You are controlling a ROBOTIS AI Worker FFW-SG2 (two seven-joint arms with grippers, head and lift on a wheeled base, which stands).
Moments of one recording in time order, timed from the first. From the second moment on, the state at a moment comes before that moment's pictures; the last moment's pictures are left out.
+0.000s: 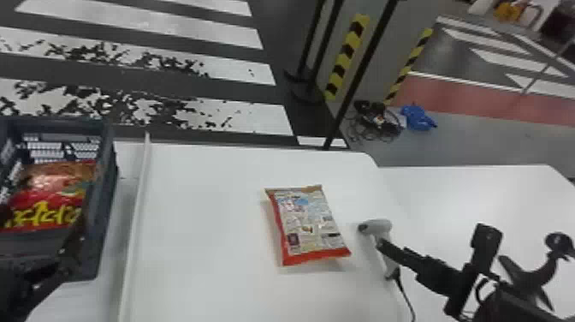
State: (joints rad) left arm 0.50 0.16 -0.05 -2.00 0.19 -0.06 -0.14; right arm 0.06 0.00 -0.83 -1.79 0.14 0.92 0.97
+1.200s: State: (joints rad) left arm 0.49 0.17 -0.05 -2.00 0.20 -0.05 -0.14; right arm -0.06 0.00 -0.67 -1.58 0.28 0.90 0.98
